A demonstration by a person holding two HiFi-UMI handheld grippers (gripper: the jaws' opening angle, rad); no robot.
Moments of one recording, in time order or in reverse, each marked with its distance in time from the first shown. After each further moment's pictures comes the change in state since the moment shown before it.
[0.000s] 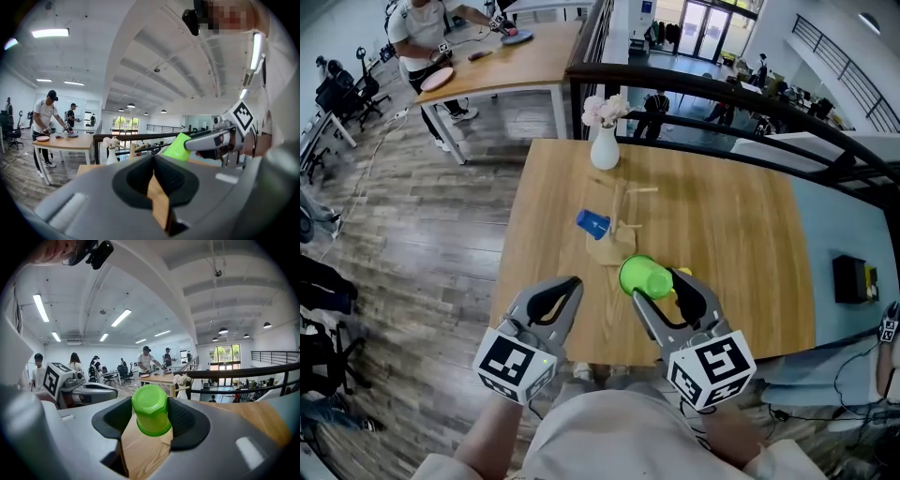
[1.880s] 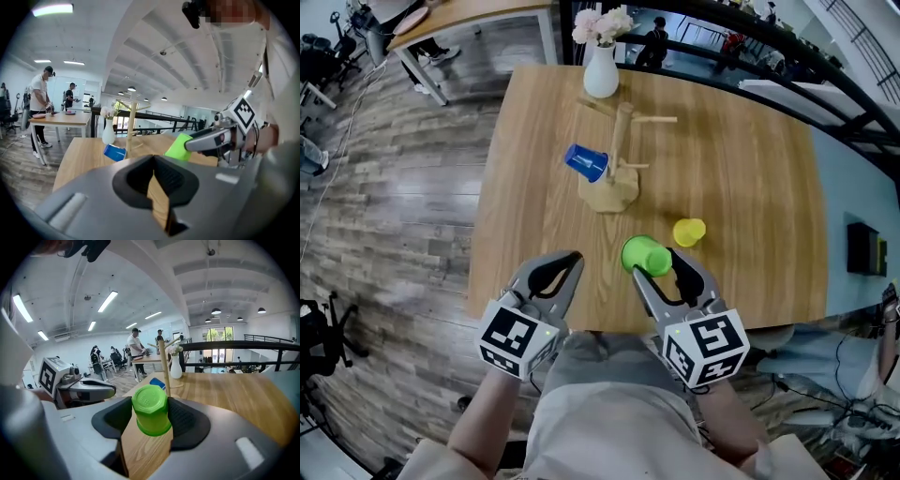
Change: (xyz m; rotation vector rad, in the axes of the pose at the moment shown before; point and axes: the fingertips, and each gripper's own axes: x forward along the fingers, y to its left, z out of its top) left arm 0.058 0.014 -0.144 -0.091 0.182 -0.050; right arm 0.056 -0.035 -0.146 0.109 0.213 -0.049
